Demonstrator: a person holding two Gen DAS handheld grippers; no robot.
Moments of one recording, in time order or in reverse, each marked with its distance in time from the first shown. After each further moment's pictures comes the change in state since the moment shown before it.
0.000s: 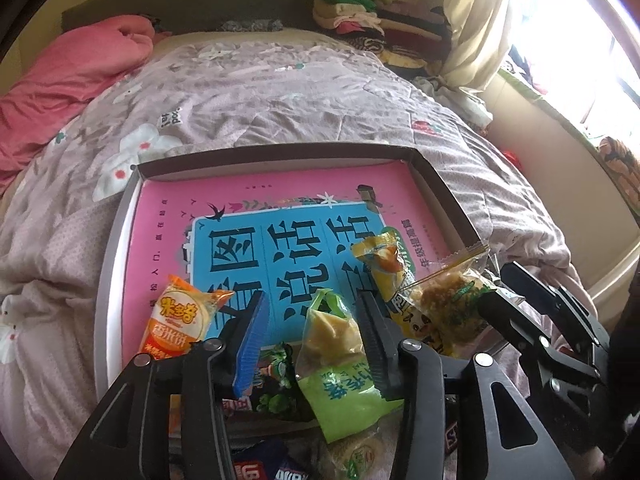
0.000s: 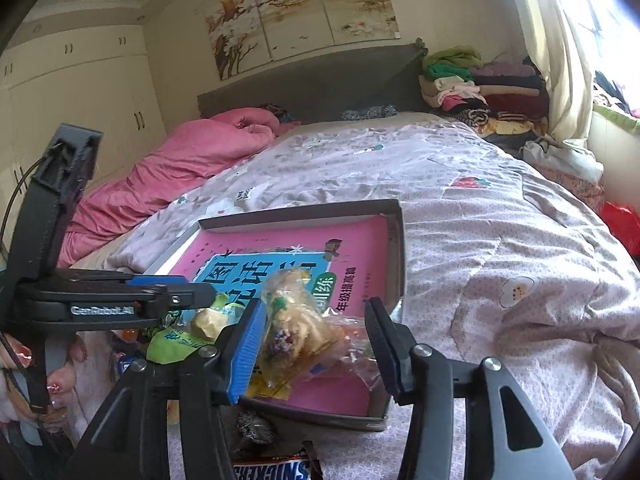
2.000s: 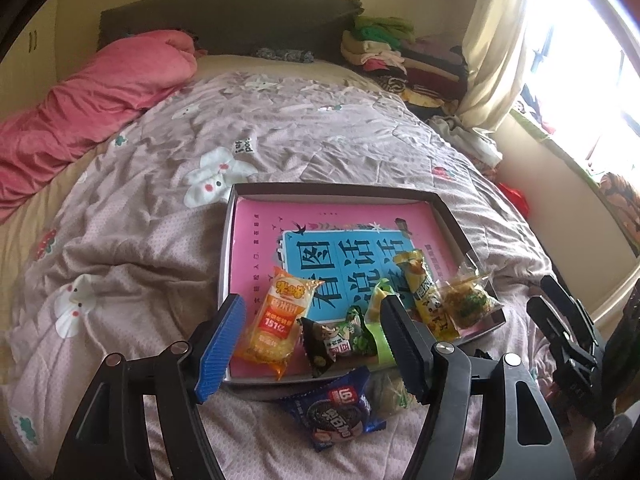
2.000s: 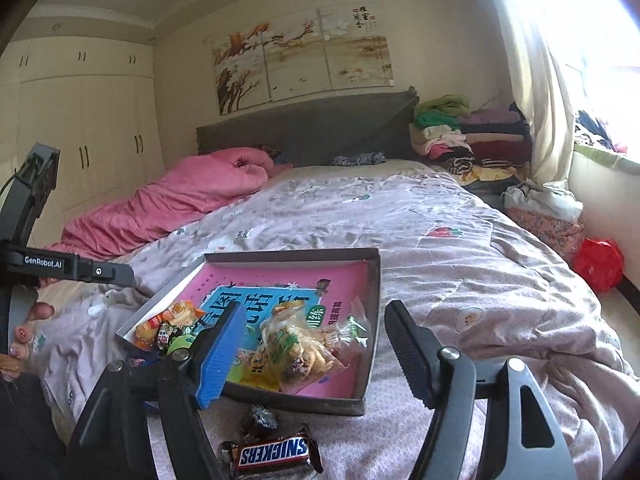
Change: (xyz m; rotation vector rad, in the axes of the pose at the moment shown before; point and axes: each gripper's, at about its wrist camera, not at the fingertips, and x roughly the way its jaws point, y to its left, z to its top) left arm -0.090 0.055 -0.020 -0.071 -0.111 0.030; right arm -0.063 0.012 0.000 -0.054 -0.164 -0.062
